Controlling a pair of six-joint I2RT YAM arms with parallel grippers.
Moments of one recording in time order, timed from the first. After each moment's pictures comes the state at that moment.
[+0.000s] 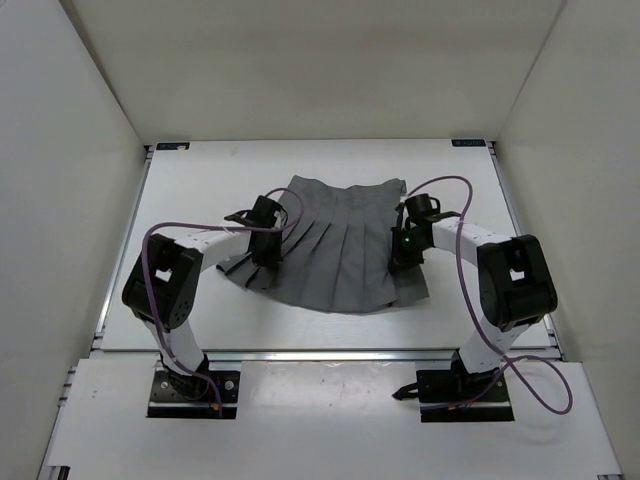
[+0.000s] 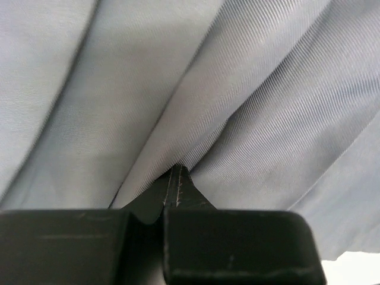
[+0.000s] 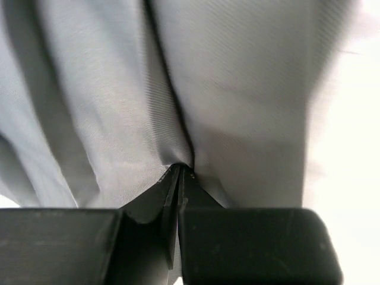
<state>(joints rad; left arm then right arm) -0.45 1.75 1.03 -0.43 -0.01 -0.40 0.27 1.70 0.99 -0.48 -0.26 0.26</state>
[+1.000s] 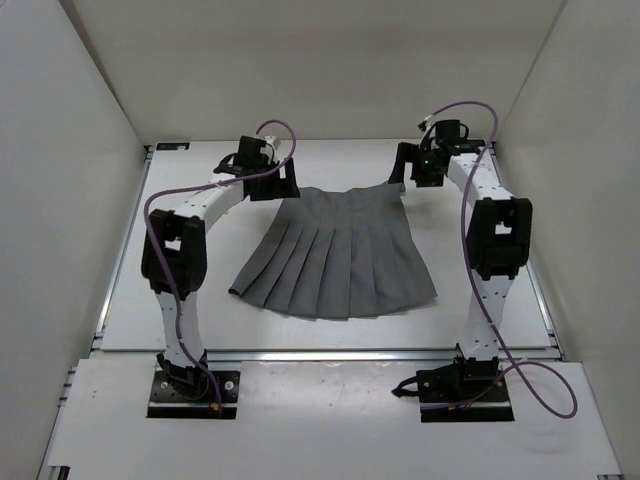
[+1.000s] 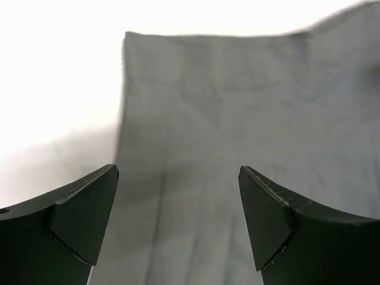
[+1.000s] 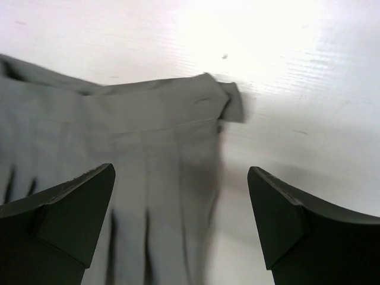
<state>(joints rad) -0.30 1.95 1.56 -0.40 0.20 -0.31 0.04 2.07 1.79 -0.55 -0.36 0.12</state>
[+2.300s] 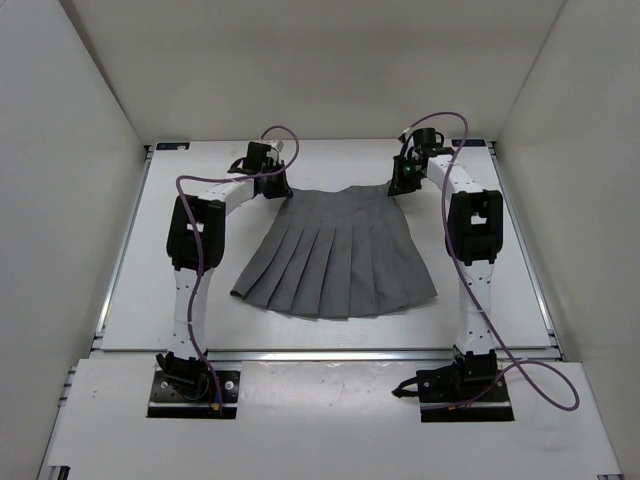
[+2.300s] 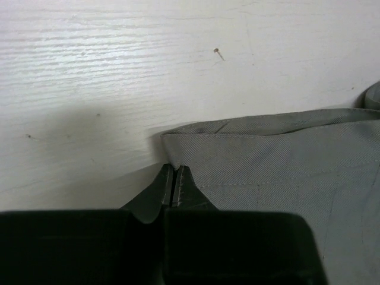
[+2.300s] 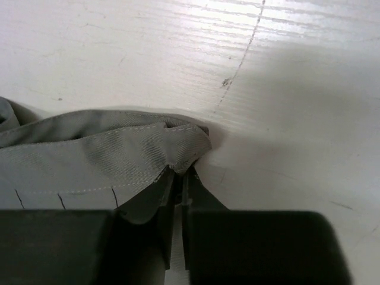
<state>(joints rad) -0.26 2.33 1.77 -0.22 0.23 -0.34 0.10 2.42 2.04 -0.62 -0.31 0.10</state>
